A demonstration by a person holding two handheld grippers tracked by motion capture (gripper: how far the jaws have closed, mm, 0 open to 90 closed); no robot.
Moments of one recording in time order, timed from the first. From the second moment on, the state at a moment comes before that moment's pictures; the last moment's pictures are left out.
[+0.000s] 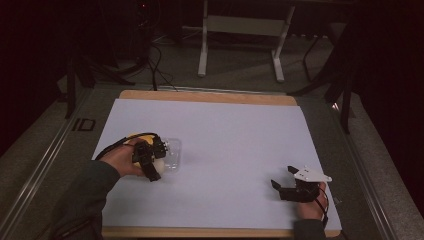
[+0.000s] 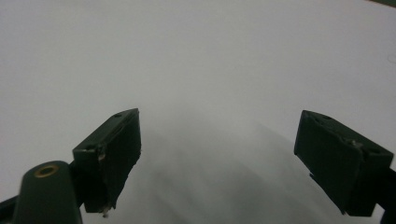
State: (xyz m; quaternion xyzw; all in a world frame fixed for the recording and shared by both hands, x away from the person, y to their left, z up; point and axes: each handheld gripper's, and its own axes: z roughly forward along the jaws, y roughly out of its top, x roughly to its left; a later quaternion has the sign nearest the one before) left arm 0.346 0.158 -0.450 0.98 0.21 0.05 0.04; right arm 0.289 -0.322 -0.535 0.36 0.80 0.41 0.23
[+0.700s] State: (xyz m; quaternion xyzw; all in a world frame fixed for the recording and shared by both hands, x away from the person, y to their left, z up) left arm 0.355 0.175 -0.433 0.97 0.24 0.06 0.05; right arm 0.289 -0.322 -0.535 0.36 0.80 0.41 0.23
